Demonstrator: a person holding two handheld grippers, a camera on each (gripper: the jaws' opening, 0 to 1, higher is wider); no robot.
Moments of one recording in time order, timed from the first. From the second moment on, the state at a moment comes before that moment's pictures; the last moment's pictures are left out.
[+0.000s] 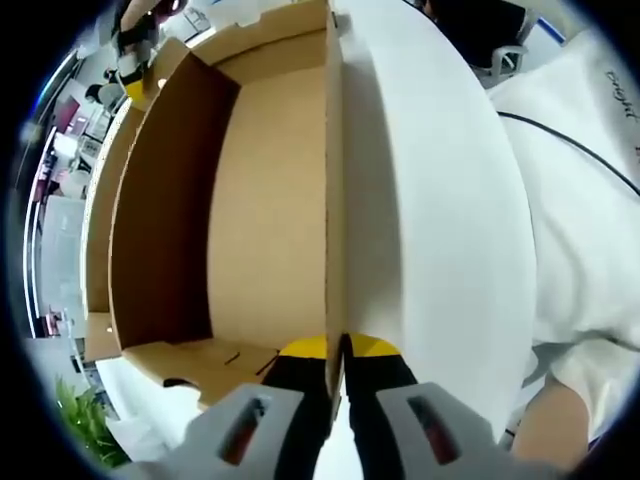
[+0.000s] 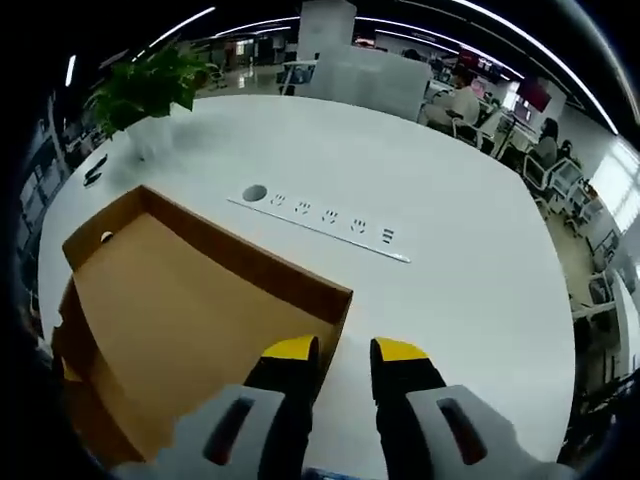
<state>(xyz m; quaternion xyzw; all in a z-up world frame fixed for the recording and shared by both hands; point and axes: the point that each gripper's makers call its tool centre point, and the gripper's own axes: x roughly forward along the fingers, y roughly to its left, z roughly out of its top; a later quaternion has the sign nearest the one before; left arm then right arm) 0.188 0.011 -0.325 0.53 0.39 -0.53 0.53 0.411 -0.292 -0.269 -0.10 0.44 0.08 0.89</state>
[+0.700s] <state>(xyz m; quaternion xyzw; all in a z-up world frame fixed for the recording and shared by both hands) 0.189 0.010 -0.326 0.54 0.39 -0.52 0.54 0.405 -0.283 -0.281 -0.11 0.46 0.08 0.88</state>
